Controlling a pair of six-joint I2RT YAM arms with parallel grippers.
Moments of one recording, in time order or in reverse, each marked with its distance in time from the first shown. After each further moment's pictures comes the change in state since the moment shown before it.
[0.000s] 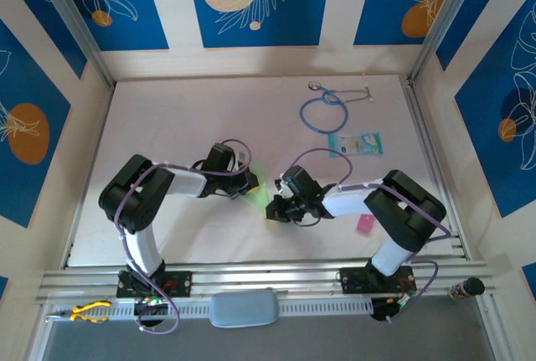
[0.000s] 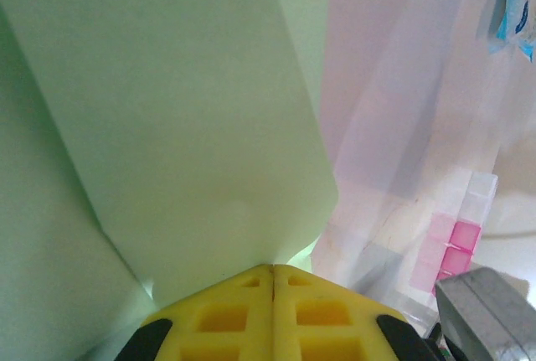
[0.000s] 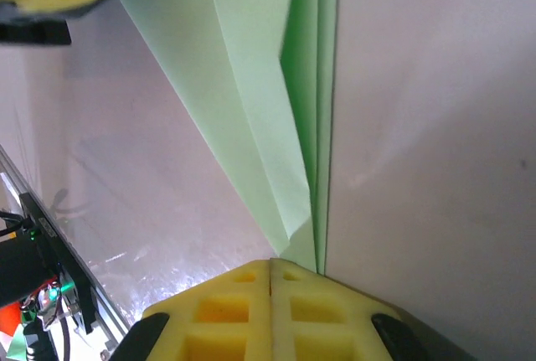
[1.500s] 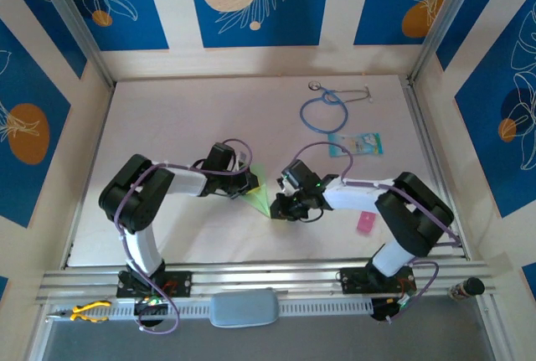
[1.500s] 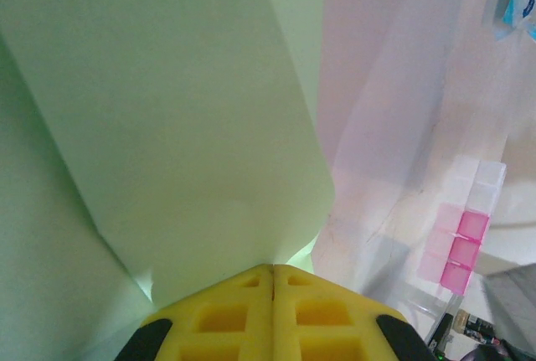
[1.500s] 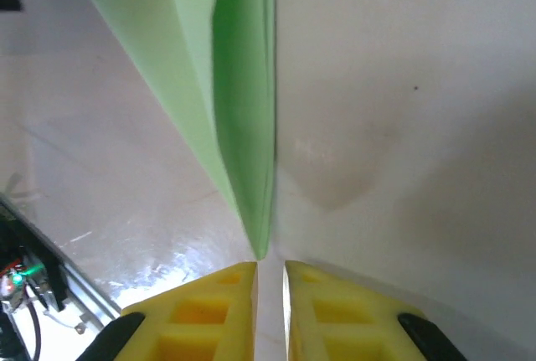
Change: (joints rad) left arm -0.001 0.000 0.013 -0.035 0.012 0.042; right arm -0.037 -0.064 0.122 -0.341 0.028 -0.099
